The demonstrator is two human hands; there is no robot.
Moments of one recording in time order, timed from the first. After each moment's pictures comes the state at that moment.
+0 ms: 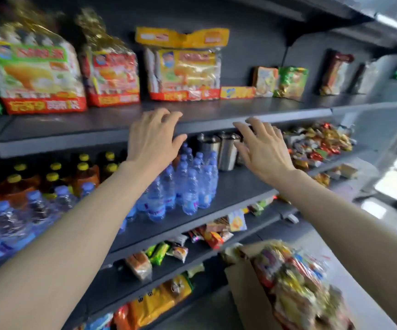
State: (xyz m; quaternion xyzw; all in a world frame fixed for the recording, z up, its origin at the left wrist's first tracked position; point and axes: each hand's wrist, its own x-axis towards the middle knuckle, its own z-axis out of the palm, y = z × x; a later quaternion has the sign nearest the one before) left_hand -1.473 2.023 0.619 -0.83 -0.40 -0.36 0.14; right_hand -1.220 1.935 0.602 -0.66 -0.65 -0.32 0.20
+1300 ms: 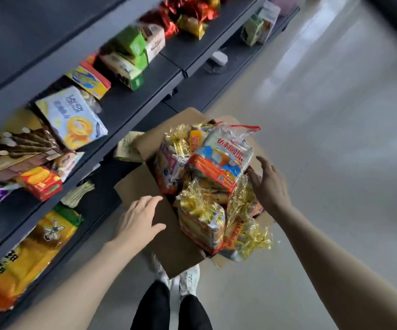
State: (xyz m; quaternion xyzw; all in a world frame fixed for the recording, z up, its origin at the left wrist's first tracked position) left_hand -0.988 1.973 0.050 -0.88 -0.34 0.23 -0.26; right_hand -0.716 1.794 0.061 -0.93 -0.21 0.24 0.17
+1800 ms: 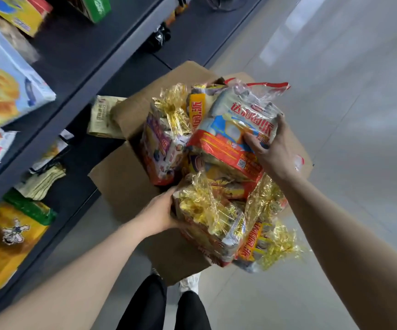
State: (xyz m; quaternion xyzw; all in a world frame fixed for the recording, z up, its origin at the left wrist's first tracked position) left_hand -0.933 1.981 -0.125 -0.74 -0.31 0.28 -0.52; right_hand -0.669 1.845 -0.084 -0.89 -0.10 0.28 0.34
